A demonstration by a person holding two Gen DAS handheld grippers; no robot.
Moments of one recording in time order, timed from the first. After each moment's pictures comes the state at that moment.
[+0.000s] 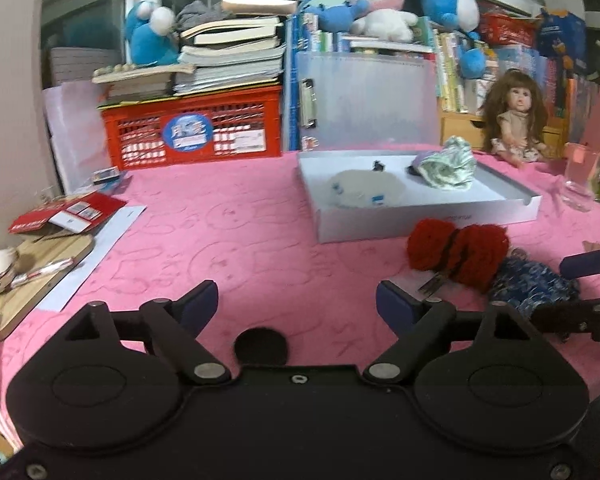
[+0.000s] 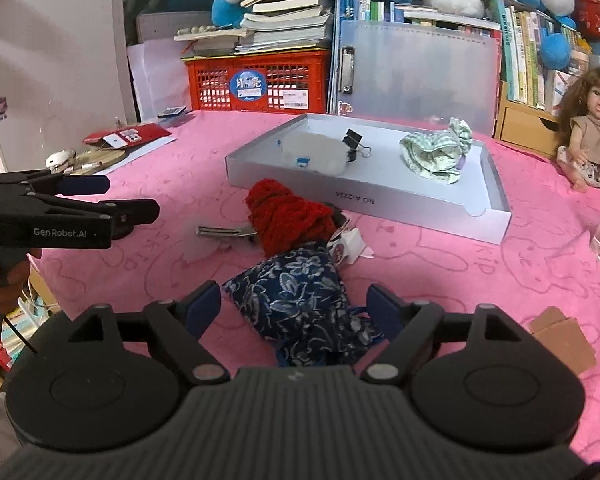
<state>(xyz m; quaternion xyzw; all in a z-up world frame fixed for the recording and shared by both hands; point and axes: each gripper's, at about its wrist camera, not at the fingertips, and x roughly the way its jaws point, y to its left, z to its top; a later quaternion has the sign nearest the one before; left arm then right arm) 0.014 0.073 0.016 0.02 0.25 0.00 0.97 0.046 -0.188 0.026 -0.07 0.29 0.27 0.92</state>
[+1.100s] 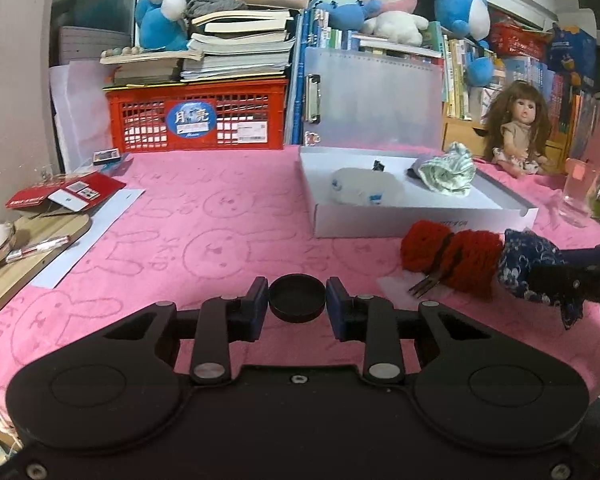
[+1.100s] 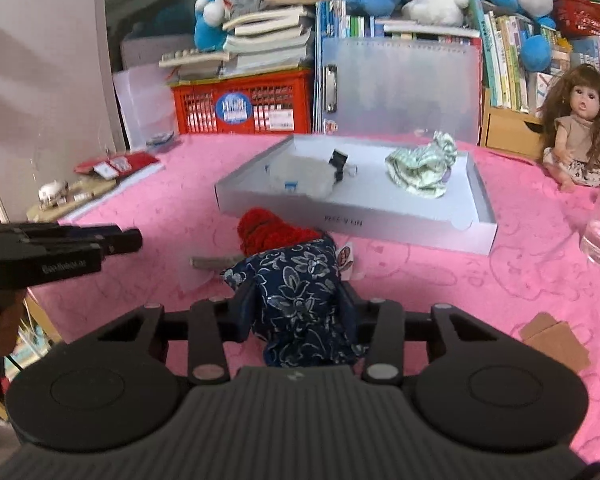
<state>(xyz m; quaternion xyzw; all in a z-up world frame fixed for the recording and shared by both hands) 0.015 0.070 0.021 -0.02 0.25 0.00 0.97 0.049 -0.196 0.042 -0.03 0.27 0.26 0.93</state>
